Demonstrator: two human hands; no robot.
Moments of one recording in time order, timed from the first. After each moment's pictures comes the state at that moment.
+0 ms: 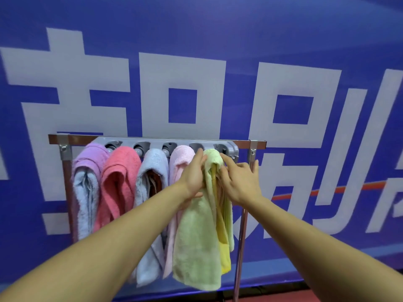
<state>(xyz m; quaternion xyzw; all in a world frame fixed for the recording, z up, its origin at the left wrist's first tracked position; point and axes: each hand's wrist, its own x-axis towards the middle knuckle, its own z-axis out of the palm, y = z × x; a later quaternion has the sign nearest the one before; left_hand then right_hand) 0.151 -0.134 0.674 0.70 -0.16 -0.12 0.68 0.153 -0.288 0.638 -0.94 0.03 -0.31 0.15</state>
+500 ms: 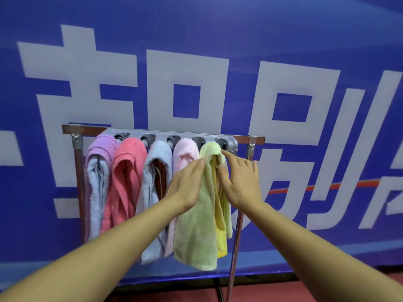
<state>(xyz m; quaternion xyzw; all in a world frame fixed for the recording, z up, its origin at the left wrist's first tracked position) 0.120 -0.101 0.637 0.82 -0.22 0.09 0.51 0.107 -0.269 0.628 -0.90 0.00 -0.37 0.21</state>
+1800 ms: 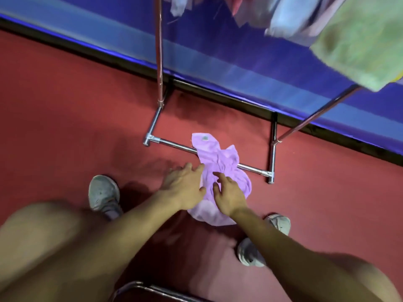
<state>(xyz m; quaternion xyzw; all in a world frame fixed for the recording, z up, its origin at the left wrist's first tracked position) -0.023 0.066 0.193 0.95 -0.08 -0.27 0.14 -0.034 -0.109 0.107 -0.94 0.02 0.22 0.27</state>
